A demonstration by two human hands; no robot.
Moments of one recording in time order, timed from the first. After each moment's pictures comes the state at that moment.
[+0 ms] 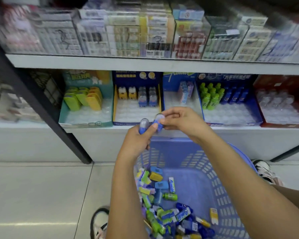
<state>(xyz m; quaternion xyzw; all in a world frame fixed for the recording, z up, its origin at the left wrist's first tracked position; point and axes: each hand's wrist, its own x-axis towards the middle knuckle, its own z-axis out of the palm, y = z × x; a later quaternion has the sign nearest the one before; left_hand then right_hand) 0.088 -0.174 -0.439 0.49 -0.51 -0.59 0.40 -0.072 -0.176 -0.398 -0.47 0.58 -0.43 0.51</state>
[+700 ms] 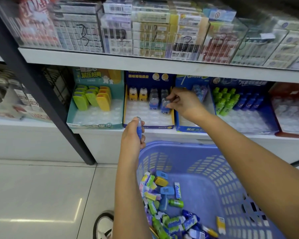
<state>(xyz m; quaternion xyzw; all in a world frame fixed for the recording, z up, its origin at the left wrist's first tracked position) 0.116 -0.191 -0.438 0.50 -0.31 -0.63 0.51 -0.070 -0.264 -0.403 -0.69 0.65 -0.26 0.18</state>
